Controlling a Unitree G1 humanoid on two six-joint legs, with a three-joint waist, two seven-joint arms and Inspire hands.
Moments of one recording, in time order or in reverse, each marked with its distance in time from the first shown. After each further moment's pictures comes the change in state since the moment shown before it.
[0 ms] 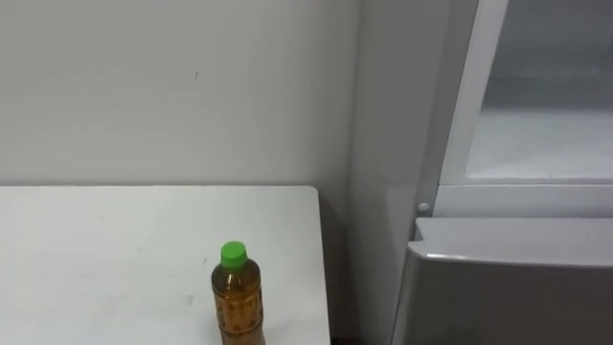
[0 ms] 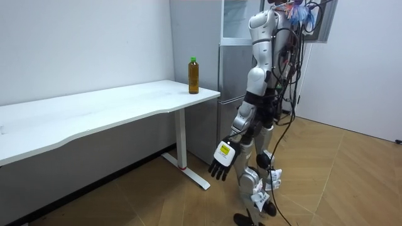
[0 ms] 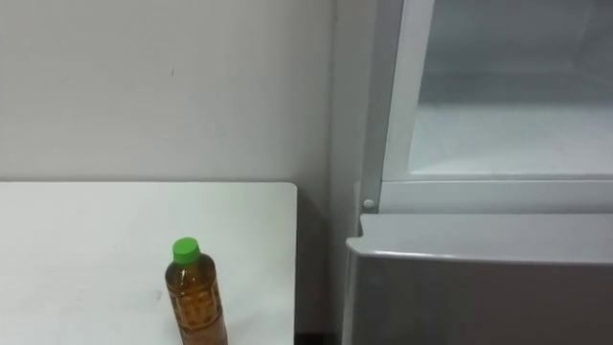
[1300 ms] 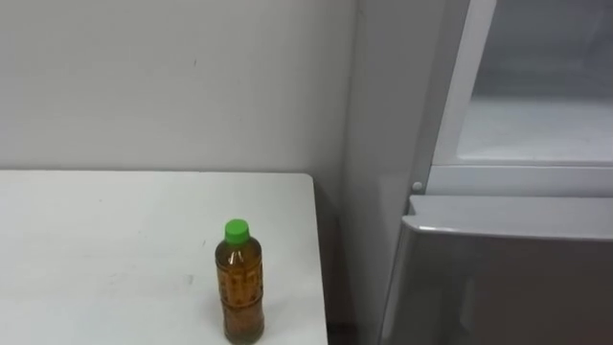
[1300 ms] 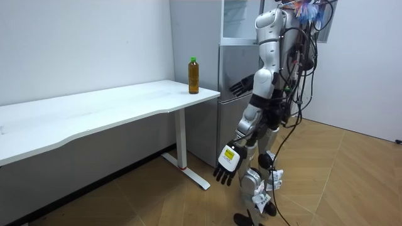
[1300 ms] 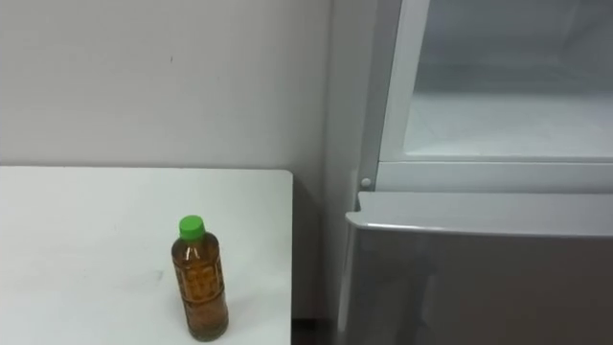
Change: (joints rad) left arm -0.008 0.044 -0.003 -0.003 0.024 0.001 -0.057; right arm 0.128 -0.260 0.067 -0.844 -0.011 0.325 0.099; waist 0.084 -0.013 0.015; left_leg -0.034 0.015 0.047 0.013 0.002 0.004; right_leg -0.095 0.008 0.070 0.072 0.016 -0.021
